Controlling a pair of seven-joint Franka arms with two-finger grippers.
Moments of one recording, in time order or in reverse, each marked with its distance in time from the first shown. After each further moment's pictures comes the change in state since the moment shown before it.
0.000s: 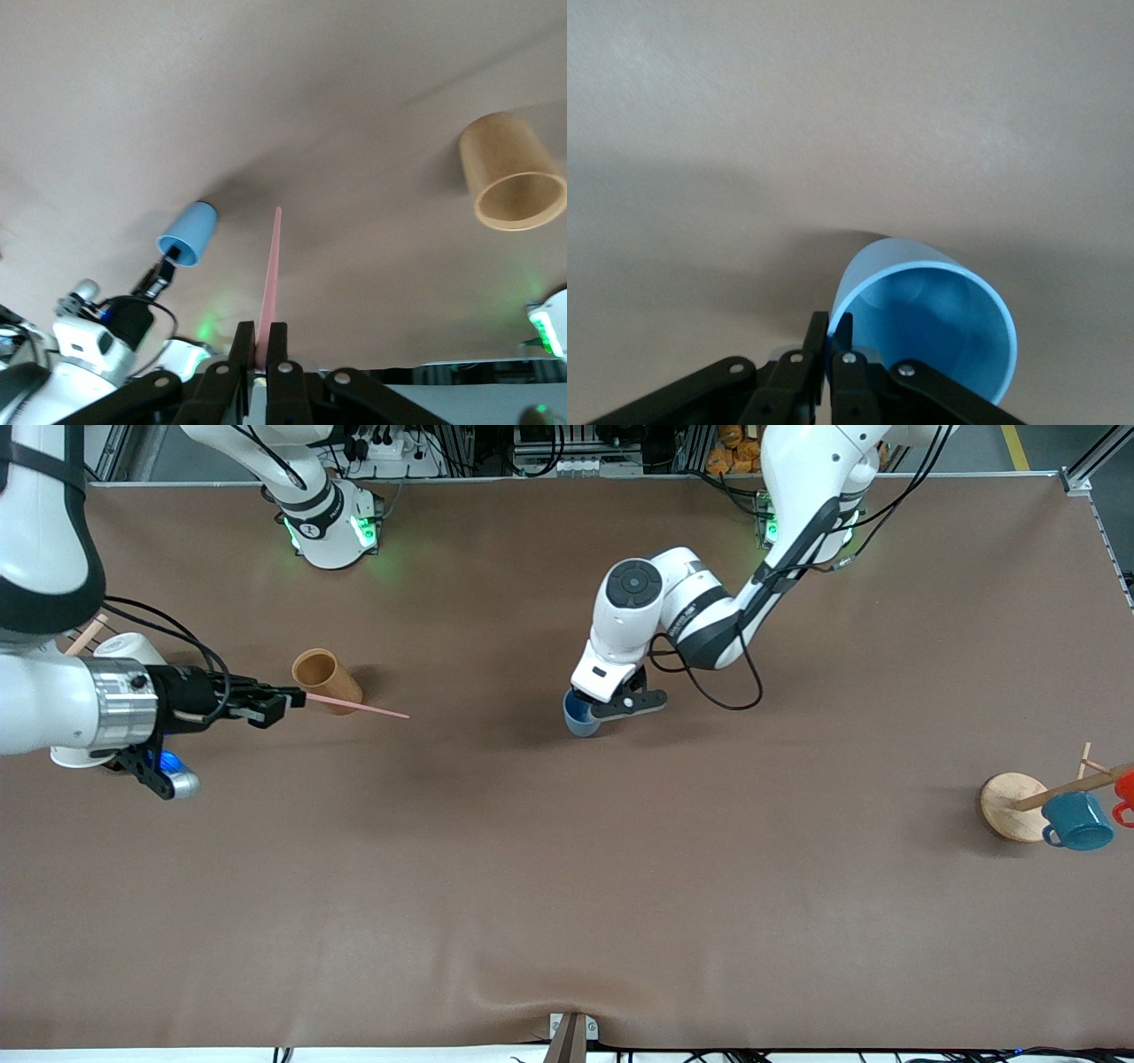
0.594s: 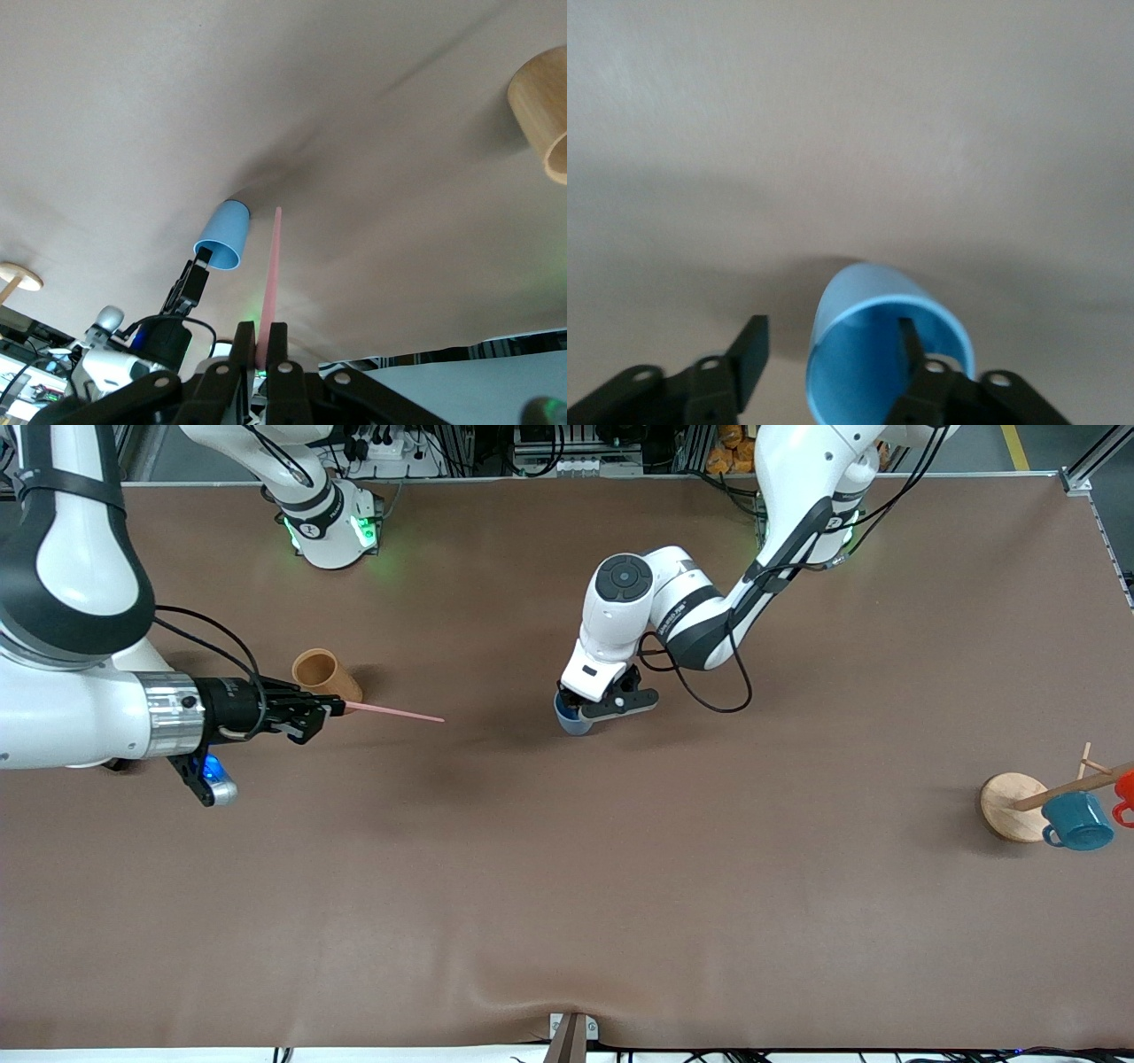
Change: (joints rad) left arm -0.001 0.005 0.004 0.075 0.016 -0.034 -0.022; right arm 0.043 0.000 0.016 -0.054 0.055 0.082 0.163
